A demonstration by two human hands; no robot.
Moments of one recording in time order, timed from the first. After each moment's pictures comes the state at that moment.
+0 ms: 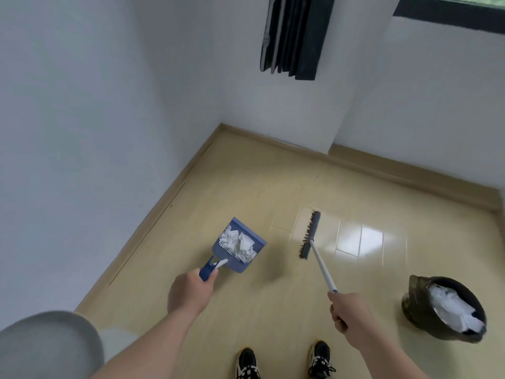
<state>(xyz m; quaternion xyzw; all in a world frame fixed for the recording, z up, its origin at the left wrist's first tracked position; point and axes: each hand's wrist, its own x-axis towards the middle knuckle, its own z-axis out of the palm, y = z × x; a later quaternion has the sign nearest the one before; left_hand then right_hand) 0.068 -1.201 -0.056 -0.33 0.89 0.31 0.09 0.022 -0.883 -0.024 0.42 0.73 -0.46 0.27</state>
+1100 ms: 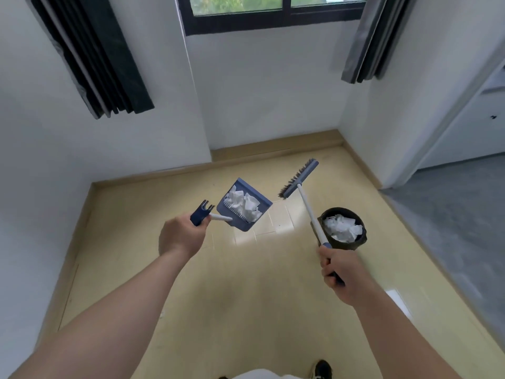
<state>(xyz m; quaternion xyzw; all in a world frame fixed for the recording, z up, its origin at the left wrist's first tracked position) -0.072 -0.931 0.070 0.02 0.96 0.28 0.02 0.104 -0.658 0.071 0.48 0.50 -0.72 0.04</state>
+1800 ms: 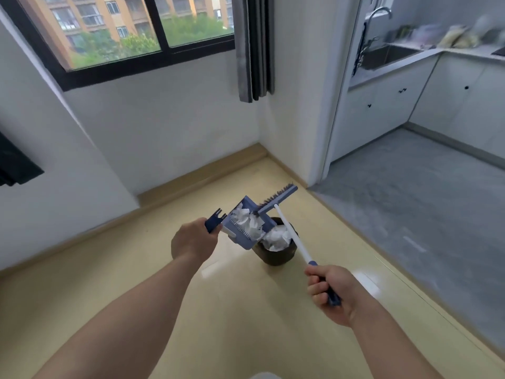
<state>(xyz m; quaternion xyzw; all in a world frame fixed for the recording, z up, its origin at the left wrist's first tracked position) -0.008 -0.616 0.083 0.21 0.96 0.17 0.03 0.249 -0.455 0.085 0.46 0.28 -0.85 0.01</state>
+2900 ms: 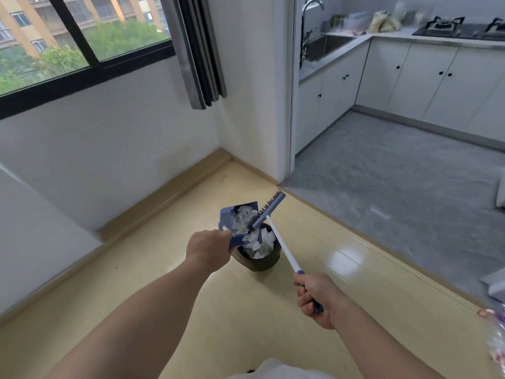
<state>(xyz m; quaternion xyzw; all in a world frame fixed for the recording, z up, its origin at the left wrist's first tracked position) -0.045 -0.518 0.077 0.56 0.82 -0.15 -0.04 0.201 -0.445 0.049 0.57 0.31 -0.76 -0.02</state>
